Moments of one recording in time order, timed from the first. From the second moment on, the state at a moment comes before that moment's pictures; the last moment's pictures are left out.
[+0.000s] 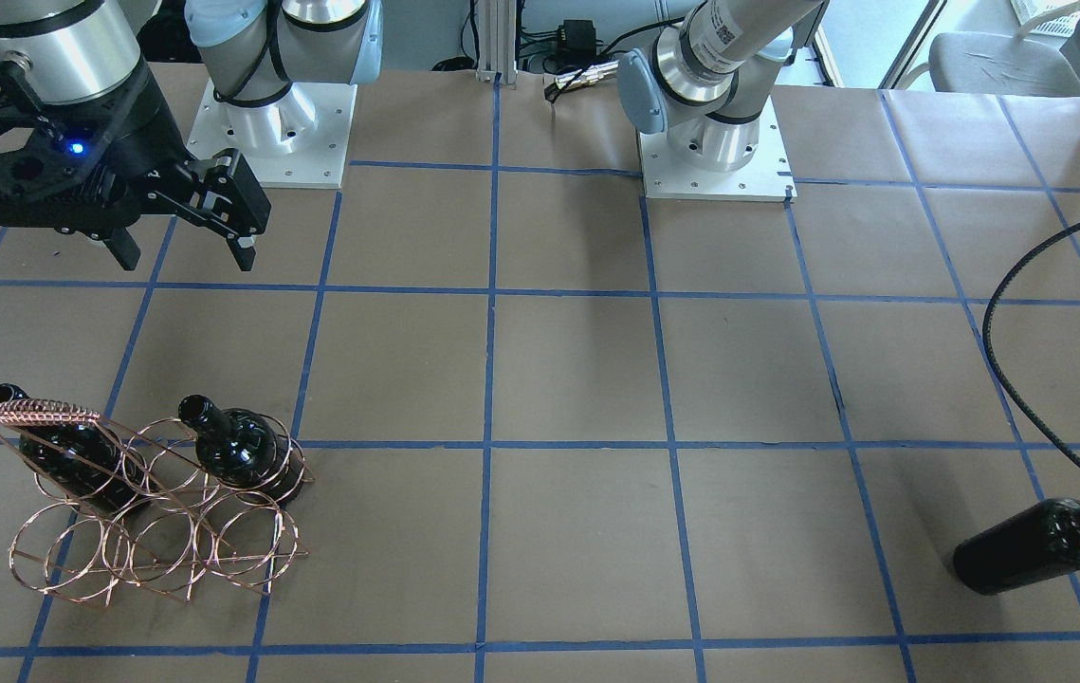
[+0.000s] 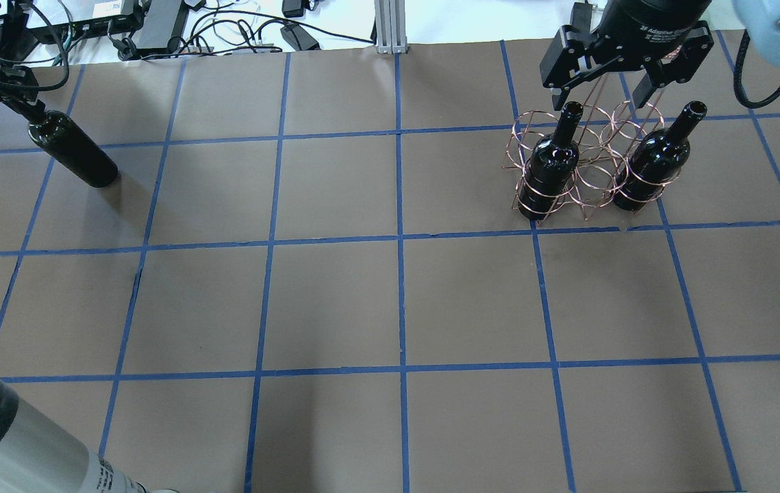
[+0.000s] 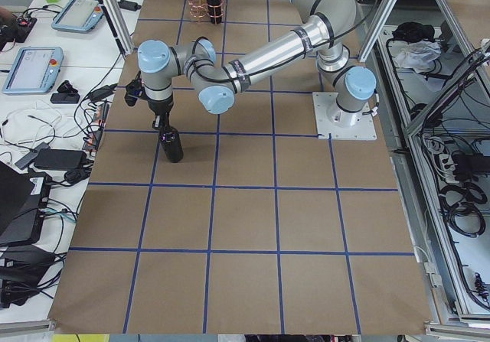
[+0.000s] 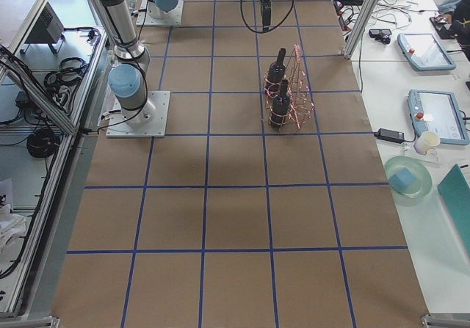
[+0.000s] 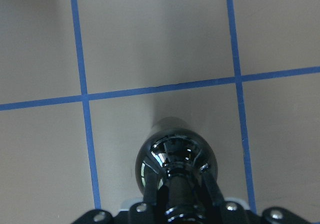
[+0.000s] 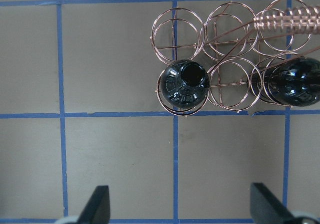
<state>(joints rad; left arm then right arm) -1.08 -2.06 -1.23 -1.28 1.51 0.59 1.57 -1.52 1.45 -1.59 -1.55 0.00</state>
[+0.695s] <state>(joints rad) -1.33 -1.87 -1.33 -1.35 1.51 0.18 1.57 -1.52 1.45 -1.59 -1.55 0.00</state>
